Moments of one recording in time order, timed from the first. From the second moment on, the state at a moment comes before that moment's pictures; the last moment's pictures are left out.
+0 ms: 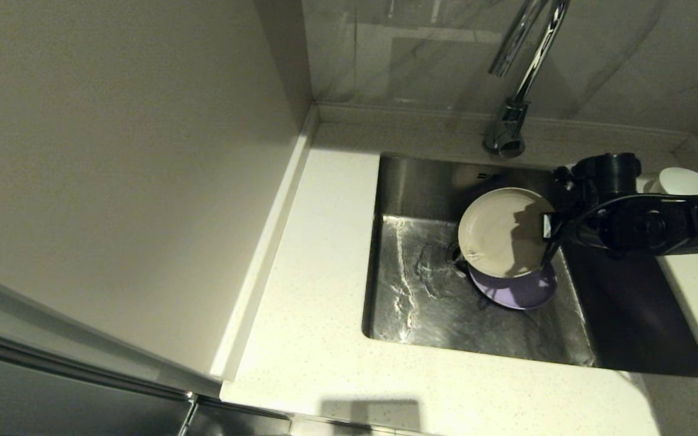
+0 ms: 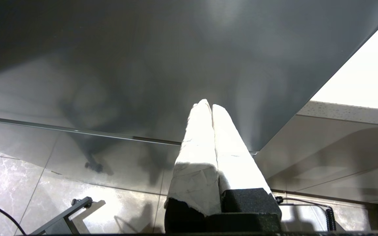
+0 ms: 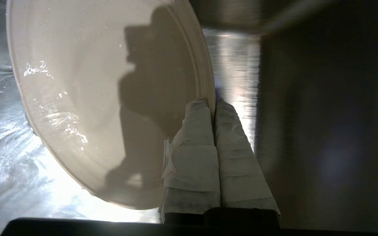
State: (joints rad) left arm 0.00 0.00 0.00 0.00 0.02 -0.02; right arm 0.02 2.03 -1.36 -0.20 -0.30 -0.01
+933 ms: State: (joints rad) left arm 0.00 0.00 0.00 0.00 0.02 -0.03; right arm -0.30 1.70 -1.04 -1.08 -0.11 -0.24
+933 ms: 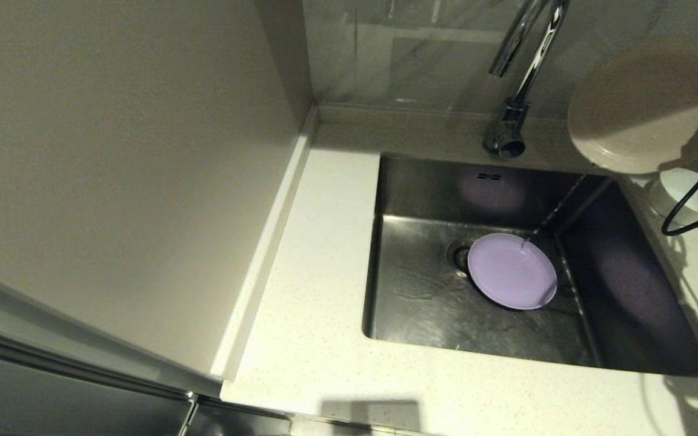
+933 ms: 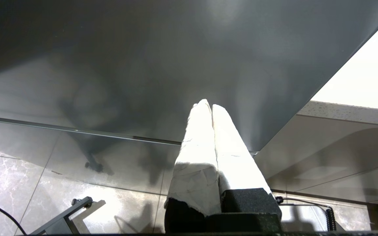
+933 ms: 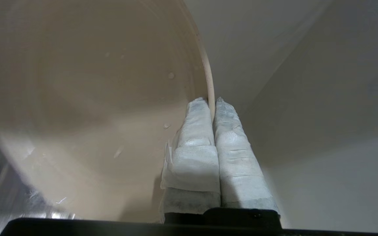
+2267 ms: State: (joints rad) left arm 0.00 0.00 0.00 0.00 0.02 -0.03; right arm -0.39 1.61 -1.14 -1.02 -0.11 -0.17
